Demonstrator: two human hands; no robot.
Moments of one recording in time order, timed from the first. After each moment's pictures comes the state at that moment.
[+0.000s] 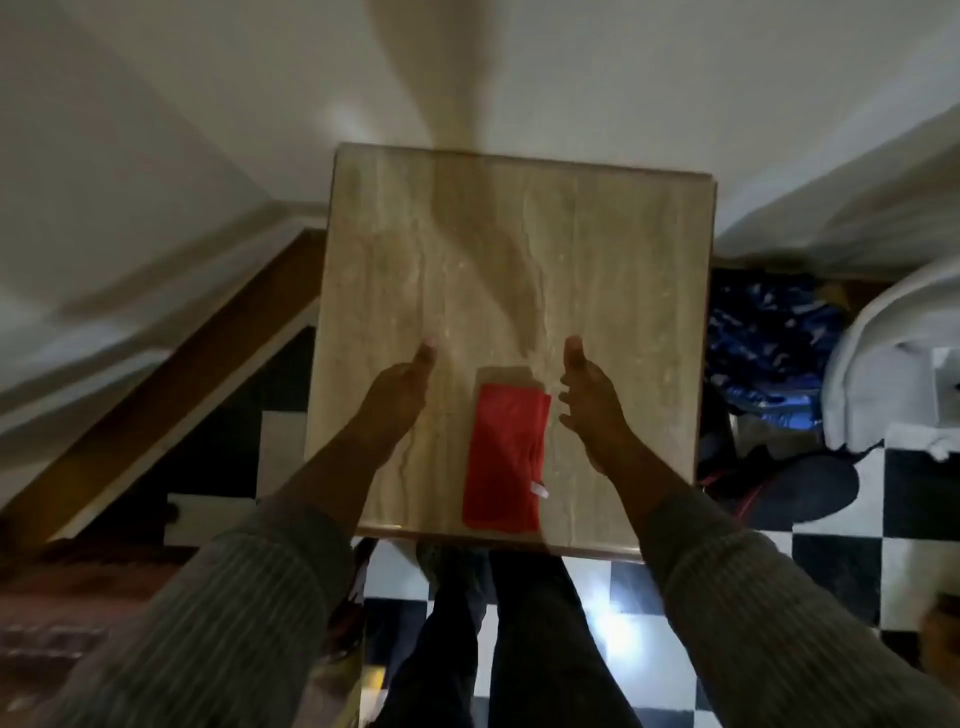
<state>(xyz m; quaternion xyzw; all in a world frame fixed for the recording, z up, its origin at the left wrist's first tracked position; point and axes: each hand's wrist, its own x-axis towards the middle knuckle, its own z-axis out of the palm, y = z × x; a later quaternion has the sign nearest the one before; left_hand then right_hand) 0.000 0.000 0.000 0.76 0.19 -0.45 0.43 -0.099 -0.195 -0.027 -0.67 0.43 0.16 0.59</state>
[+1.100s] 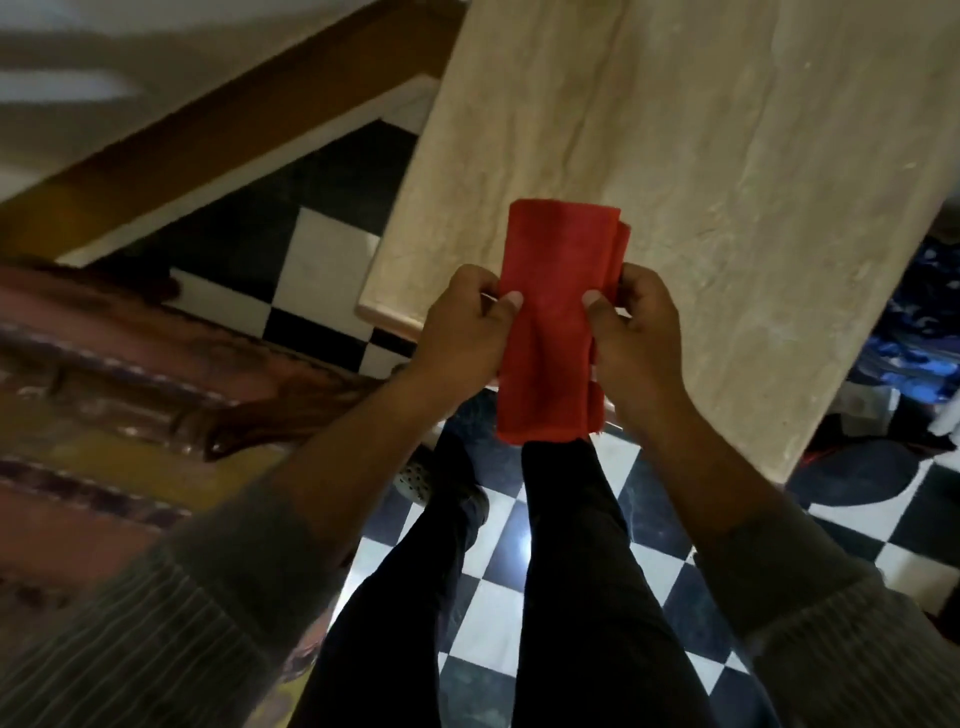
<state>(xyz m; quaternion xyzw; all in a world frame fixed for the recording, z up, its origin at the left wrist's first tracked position) -0.145 0.128 -0.035 0.76 0.18 -0.35 0.51 -0.179 -0.027 -0.054 -0.78 0.31 0.09 0.53</state>
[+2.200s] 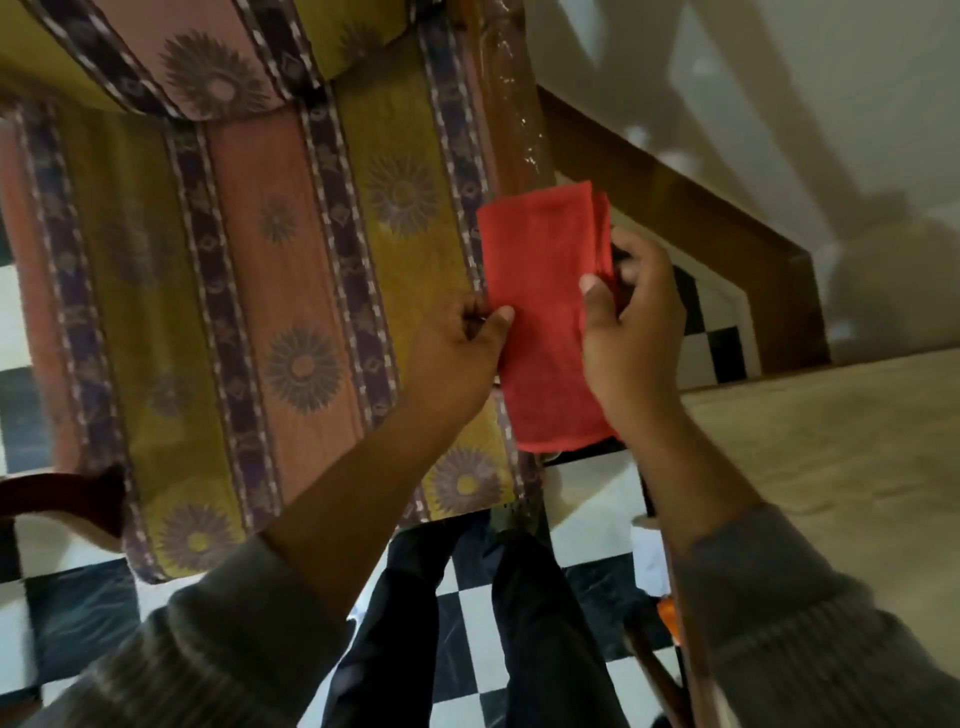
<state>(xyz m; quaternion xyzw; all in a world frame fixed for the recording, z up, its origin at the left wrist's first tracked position) -0.285 0.395 -0.038 0.57 0.52 0.07 0.63 -0.169 0.313 -0.032 -0.87 -0.24 0.16 0.41</state>
